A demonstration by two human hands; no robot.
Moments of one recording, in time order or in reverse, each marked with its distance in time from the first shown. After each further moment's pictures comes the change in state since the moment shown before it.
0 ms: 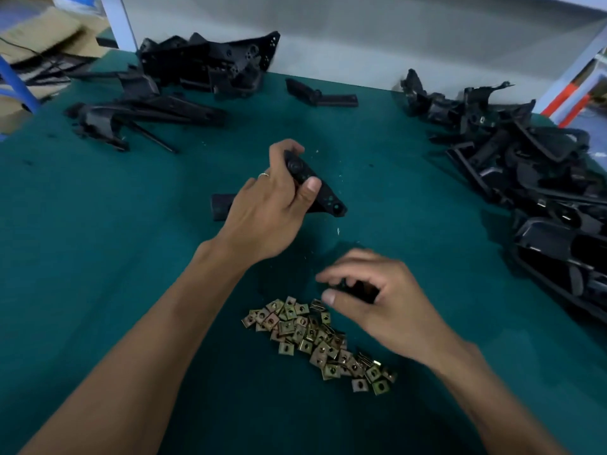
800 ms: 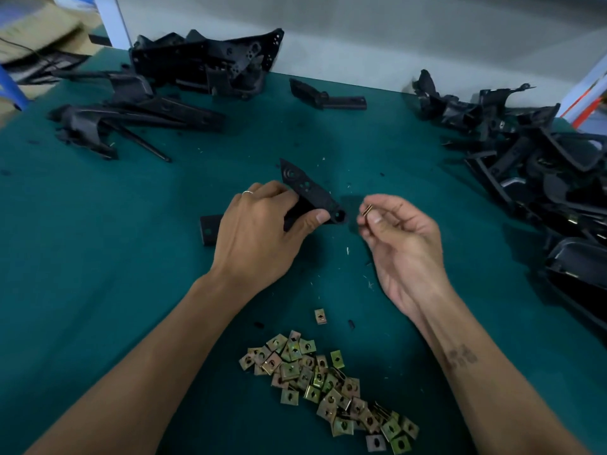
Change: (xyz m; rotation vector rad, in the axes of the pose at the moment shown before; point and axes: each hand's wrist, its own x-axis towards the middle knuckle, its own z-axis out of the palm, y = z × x) left_hand -0.002 -0.022 0.011 0.147 0.064 -0.041; right_hand 0.082 0.030 -0.004 1.025 0.458 0.186
